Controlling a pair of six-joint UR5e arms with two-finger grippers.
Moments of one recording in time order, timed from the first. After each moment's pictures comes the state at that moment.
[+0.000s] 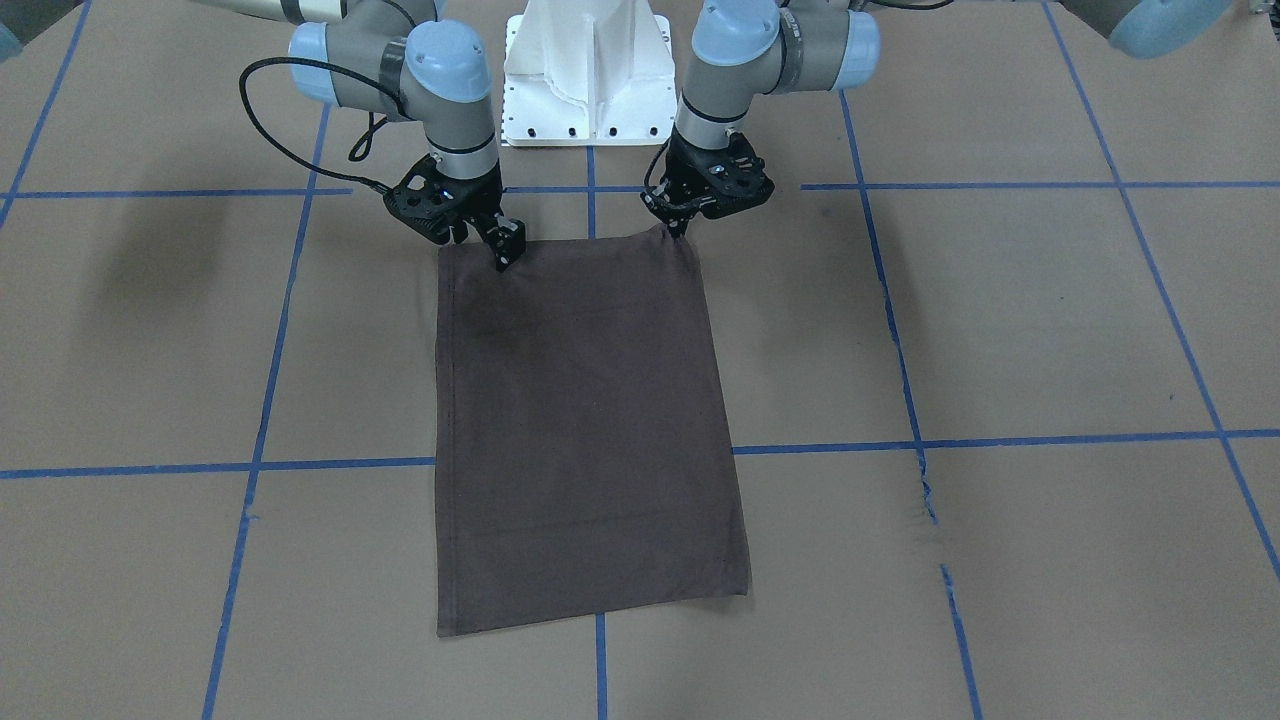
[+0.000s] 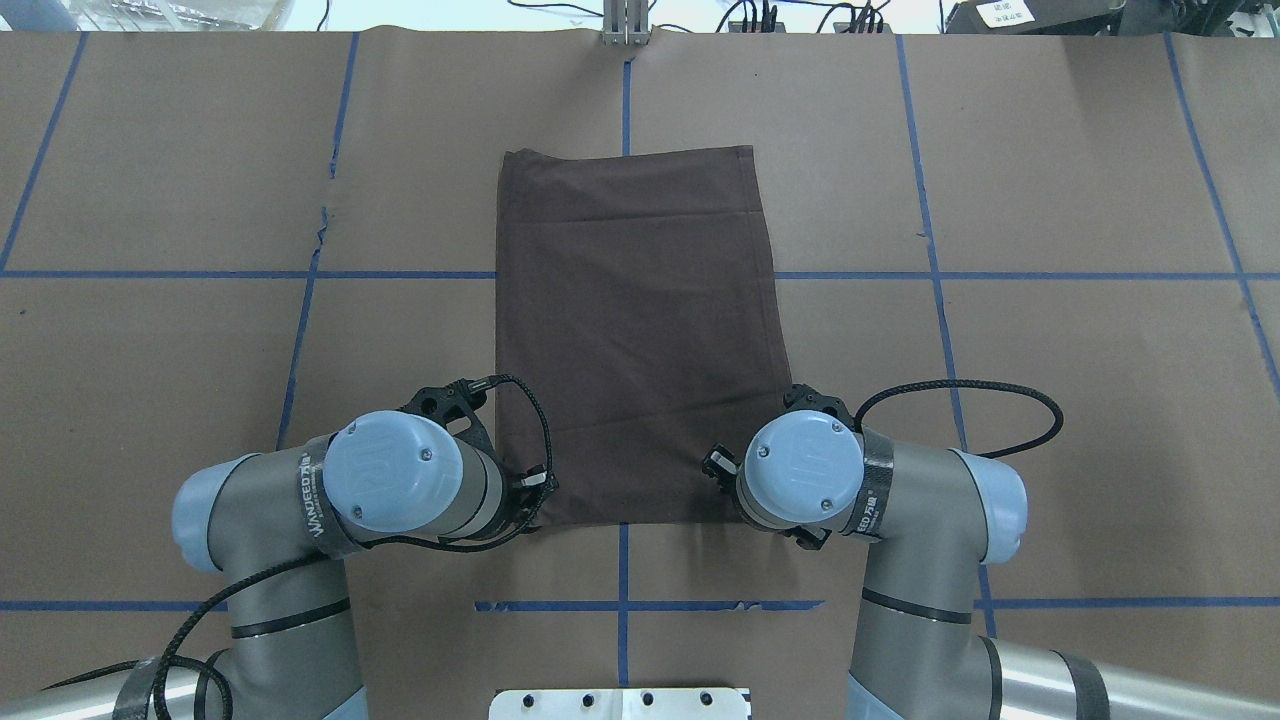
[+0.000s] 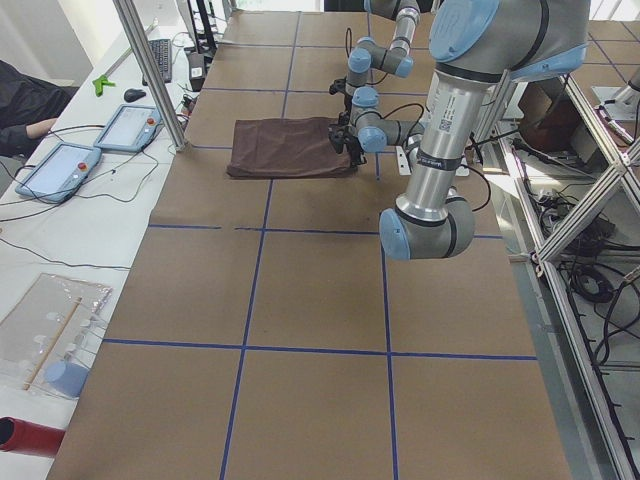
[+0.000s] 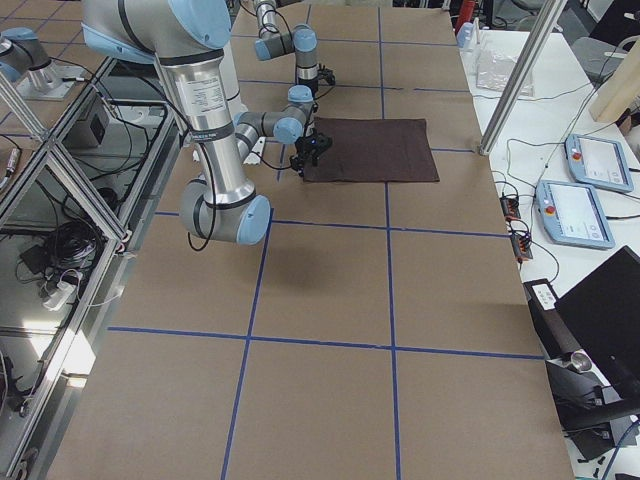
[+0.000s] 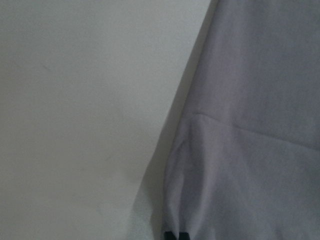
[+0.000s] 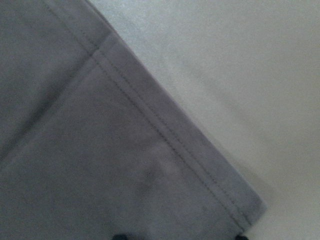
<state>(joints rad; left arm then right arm) -0.32 -2.04 -1.84 -1.73 -1.74 -1.80 0.31 -1.13 1.81 -1.54 1.71 2.01</state>
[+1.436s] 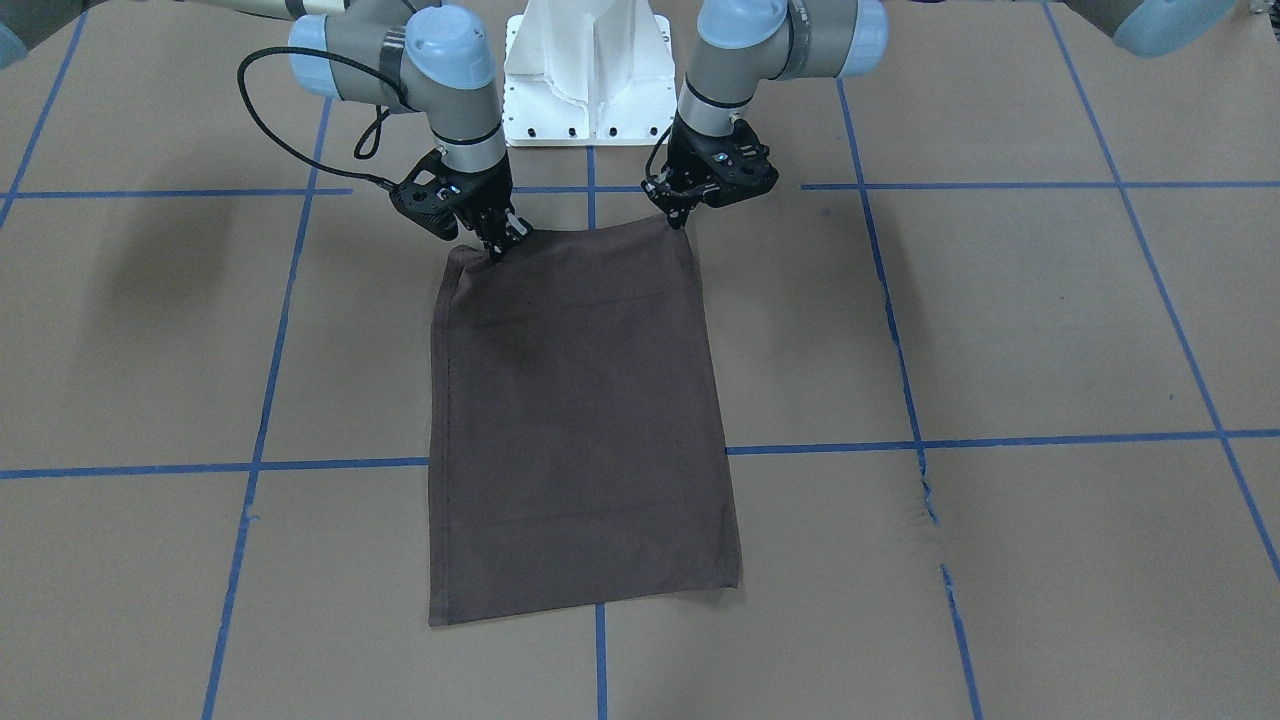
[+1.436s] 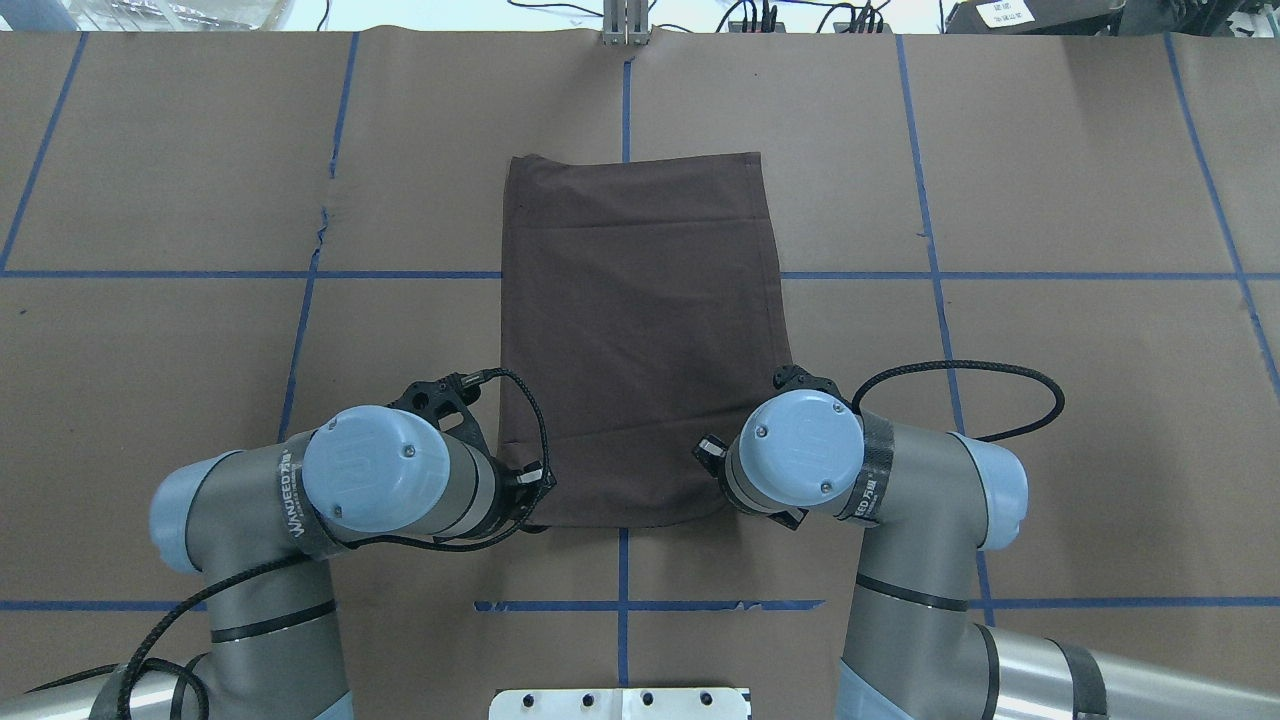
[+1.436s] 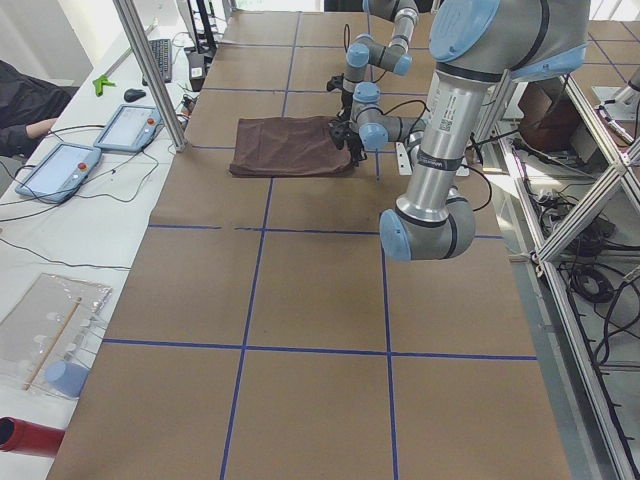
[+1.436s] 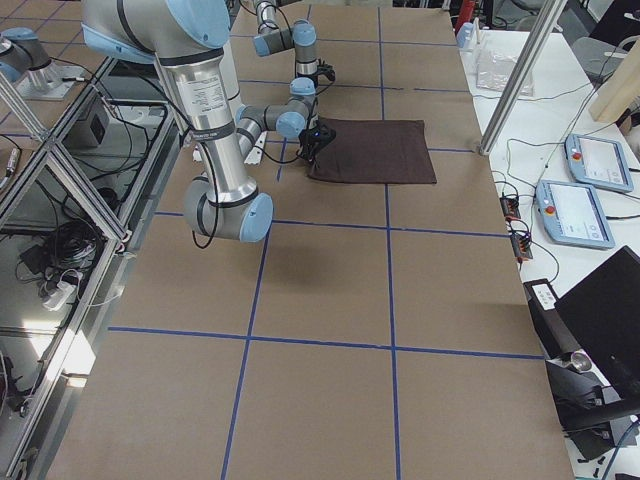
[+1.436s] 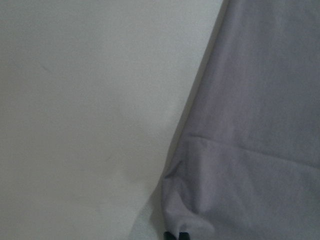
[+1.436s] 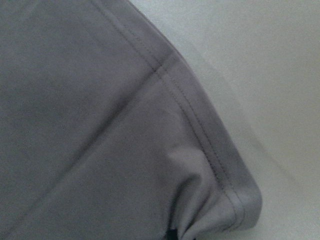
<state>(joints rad) -0.32 -2.03 -1.93 -1.68 -1.74 -1.80 0.33 -1.11 1.85 -1.53 1.71 2.01</state>
